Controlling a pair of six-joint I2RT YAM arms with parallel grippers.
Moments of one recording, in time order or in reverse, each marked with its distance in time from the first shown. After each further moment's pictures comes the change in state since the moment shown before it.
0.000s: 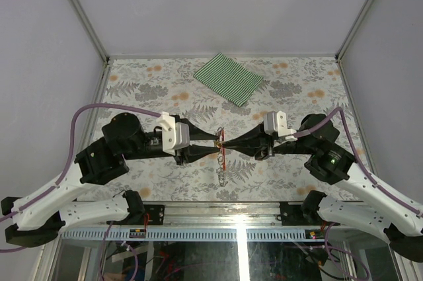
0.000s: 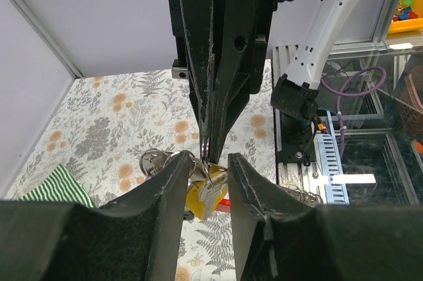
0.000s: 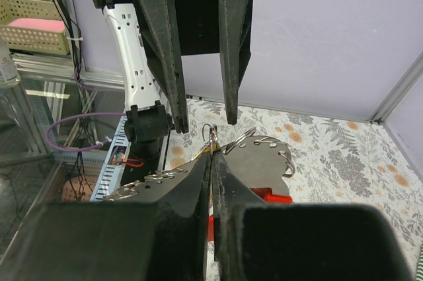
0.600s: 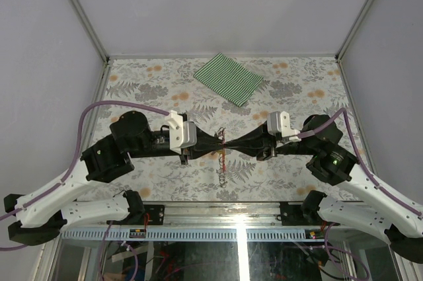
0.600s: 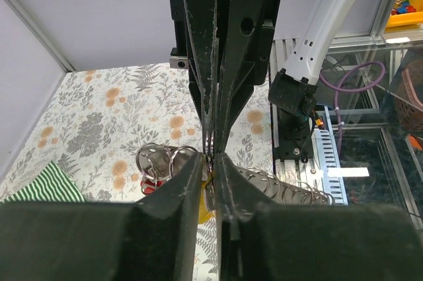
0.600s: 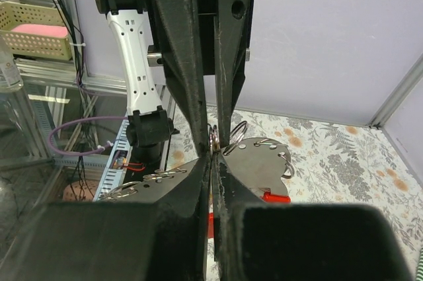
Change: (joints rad) left arm 0.000 0.035 -0.006 0.008 0.014 -0.008; right arm 0.000 -0.017 0.000 0.013 -0.003 0.016
